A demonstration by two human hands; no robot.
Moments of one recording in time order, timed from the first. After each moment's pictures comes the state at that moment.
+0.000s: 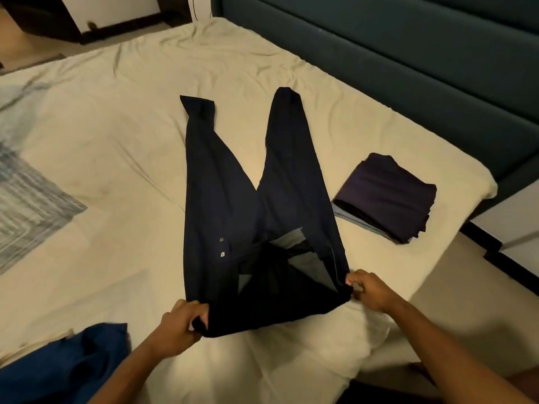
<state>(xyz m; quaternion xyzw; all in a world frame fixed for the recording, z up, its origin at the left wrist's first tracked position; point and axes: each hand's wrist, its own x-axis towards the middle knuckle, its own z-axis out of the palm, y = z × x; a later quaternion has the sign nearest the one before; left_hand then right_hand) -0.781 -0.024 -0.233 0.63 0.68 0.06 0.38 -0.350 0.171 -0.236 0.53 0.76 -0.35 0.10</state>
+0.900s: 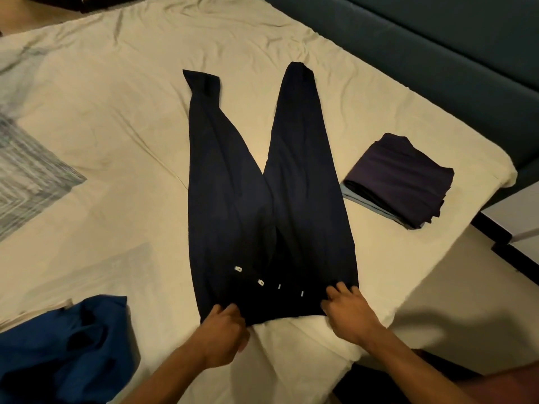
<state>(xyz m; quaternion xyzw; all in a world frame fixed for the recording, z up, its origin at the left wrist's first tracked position) -0.694 -0.044 -0.272 0.81 0.54 -0.07 0.21 -0.389 0.078 -0.282 0.36 0.93 0.00 0.10</state>
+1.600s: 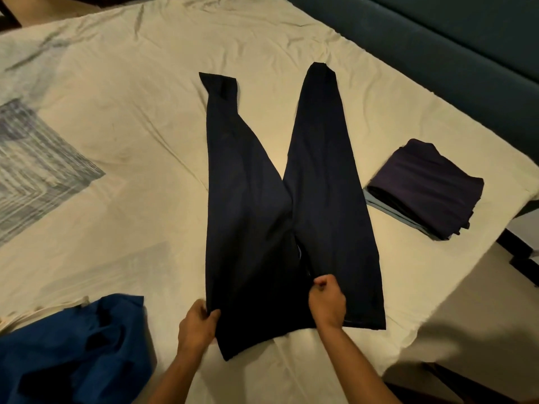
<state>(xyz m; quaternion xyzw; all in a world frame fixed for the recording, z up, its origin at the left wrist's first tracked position) -0.741 -0.057 -0.288 0.16 0.85 0.25 0.43 -0.528 0.070 -0.268 0.79 0.48 -0.36 -0.14</state>
